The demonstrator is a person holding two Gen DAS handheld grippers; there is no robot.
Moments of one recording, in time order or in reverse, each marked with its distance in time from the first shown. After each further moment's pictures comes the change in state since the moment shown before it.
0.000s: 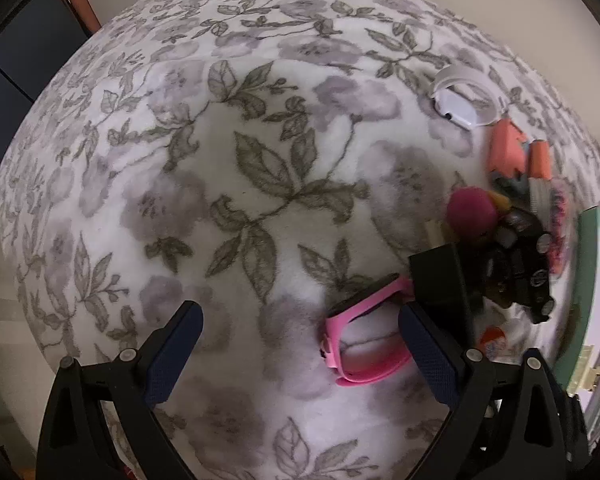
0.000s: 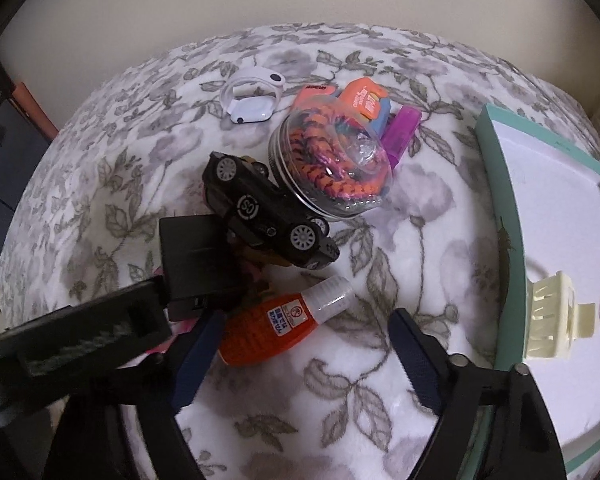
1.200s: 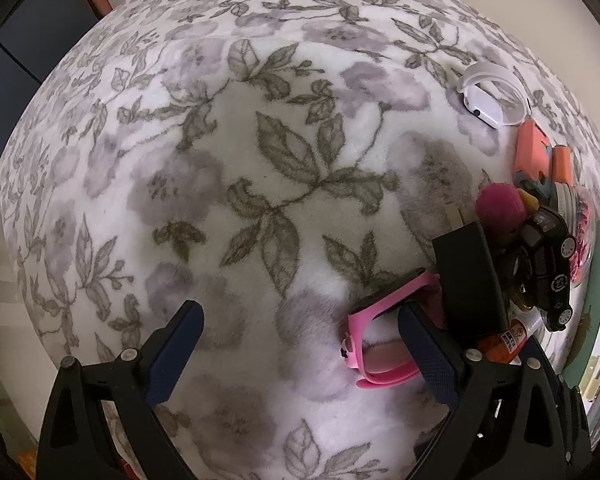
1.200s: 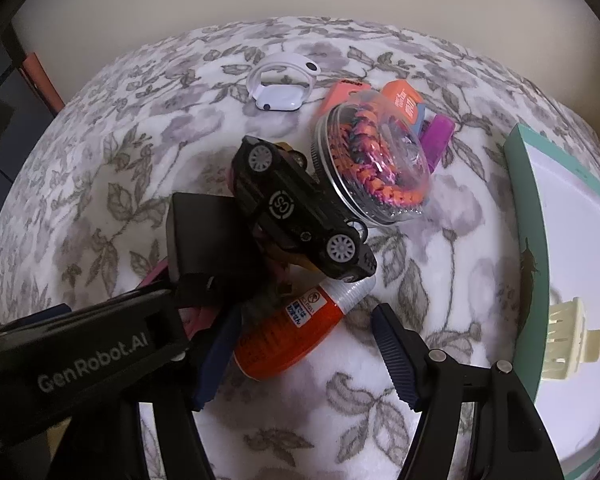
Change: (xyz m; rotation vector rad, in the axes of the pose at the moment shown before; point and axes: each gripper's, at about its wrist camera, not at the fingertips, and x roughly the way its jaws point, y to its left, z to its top) left arm 0.013 0.014 0.001 -0.064 0.042 0.004; right arm 0.014 0.025 0.000 -0.097 0.016 -0.012
